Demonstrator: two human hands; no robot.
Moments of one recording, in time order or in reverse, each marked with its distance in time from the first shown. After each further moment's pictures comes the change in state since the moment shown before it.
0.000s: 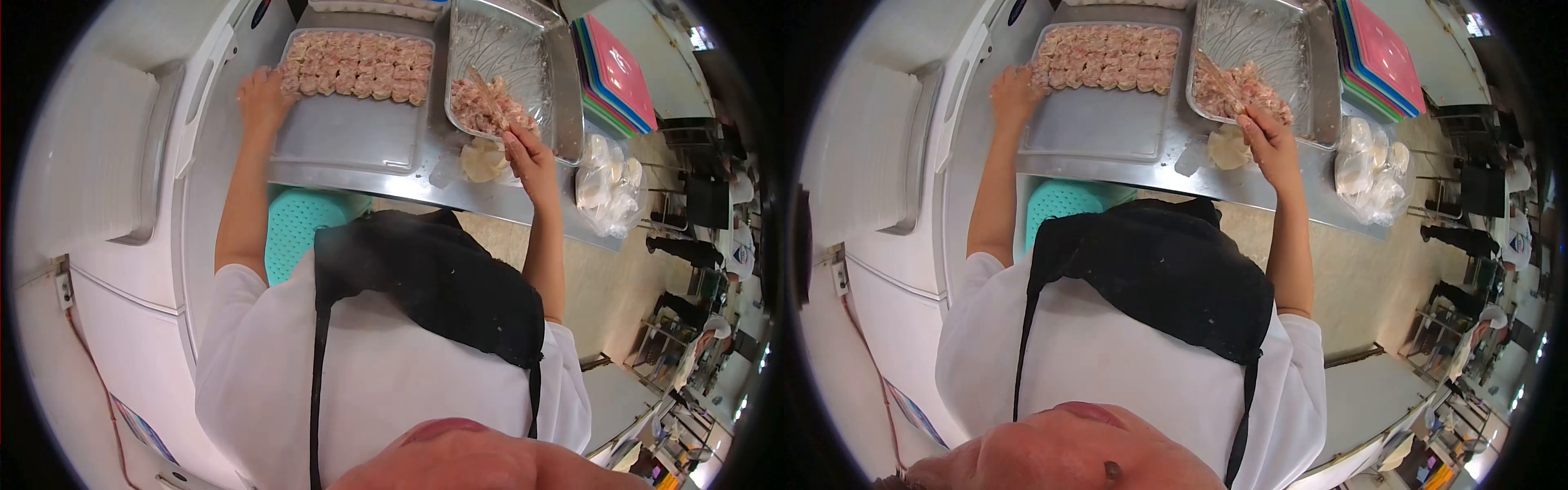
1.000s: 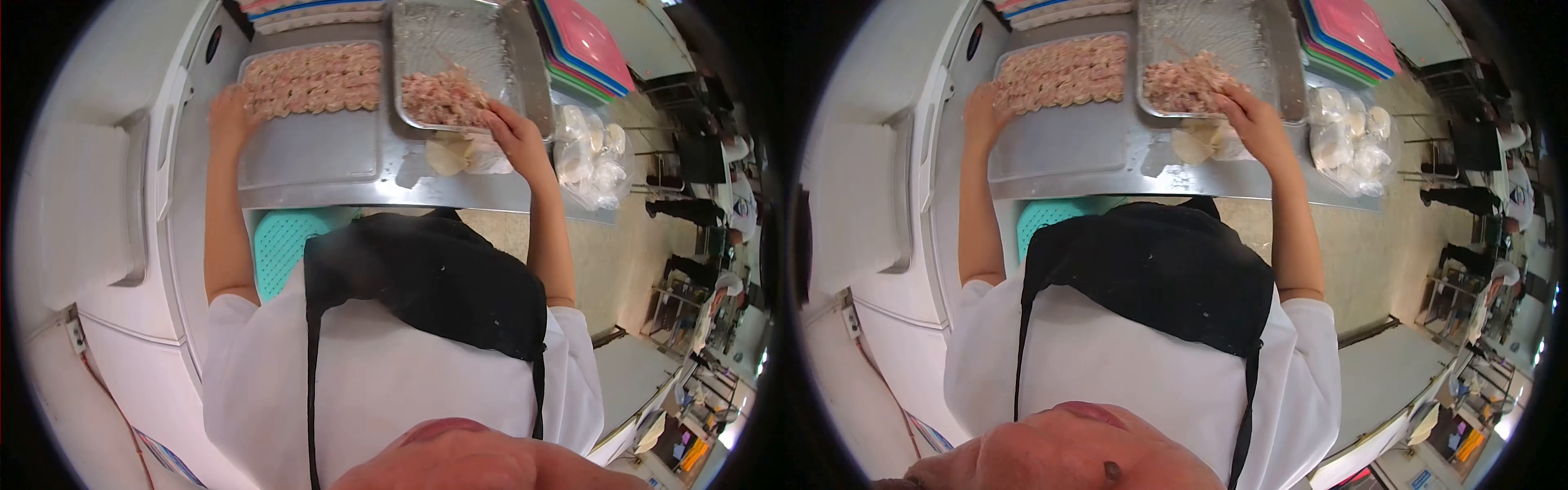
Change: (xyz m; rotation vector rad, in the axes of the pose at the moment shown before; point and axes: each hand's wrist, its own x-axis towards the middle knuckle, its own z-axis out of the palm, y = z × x) left_hand 0.027 0.030 -0.039 -0.214 -0.178 0.162; right_hand 0.013 0.001 -0.048 -0.353 0.010 -0.095
